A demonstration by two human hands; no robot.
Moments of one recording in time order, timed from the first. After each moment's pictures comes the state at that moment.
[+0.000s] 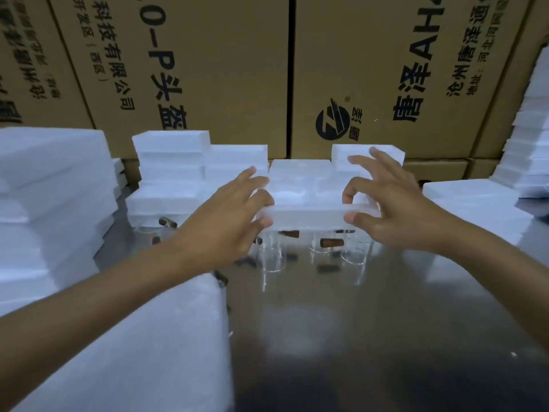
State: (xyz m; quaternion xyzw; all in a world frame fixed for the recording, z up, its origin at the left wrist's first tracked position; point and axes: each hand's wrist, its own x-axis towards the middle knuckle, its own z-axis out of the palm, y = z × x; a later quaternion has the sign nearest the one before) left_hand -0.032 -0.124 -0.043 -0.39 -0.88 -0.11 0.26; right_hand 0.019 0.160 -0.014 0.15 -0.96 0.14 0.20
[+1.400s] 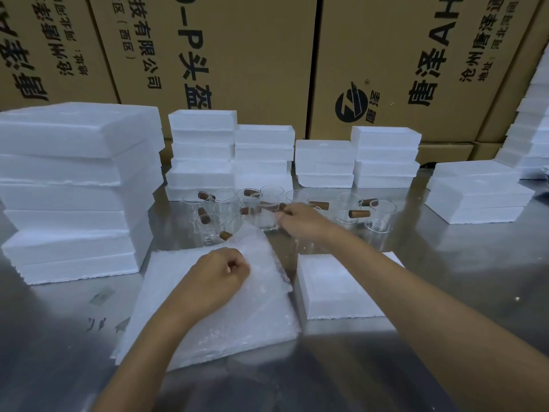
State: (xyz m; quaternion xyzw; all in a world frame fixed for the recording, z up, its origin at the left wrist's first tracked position) left_hand 0.056 -0.227 -0.118 -0.13 -0.92 -0.37 0.01; right_hand -0.010 -0.030 -0.079 0.01 -0.93 0.35 -0.03
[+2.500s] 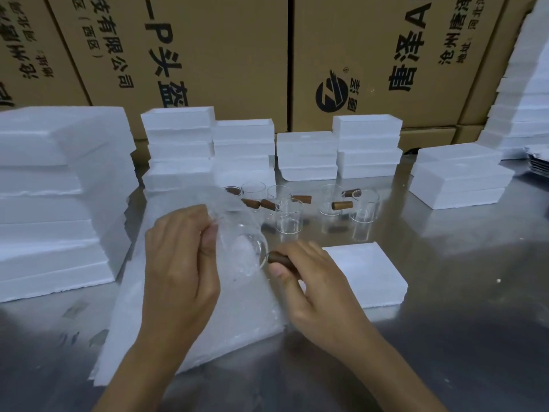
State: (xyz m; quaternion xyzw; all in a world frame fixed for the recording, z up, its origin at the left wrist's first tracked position) left_hand 0.087 -0.202 -0.101 -0.24 -0.79 -0.31 0.47; right_hand 0.127 -0.019 -0.119 0.16 -0.89 0.34 0.25
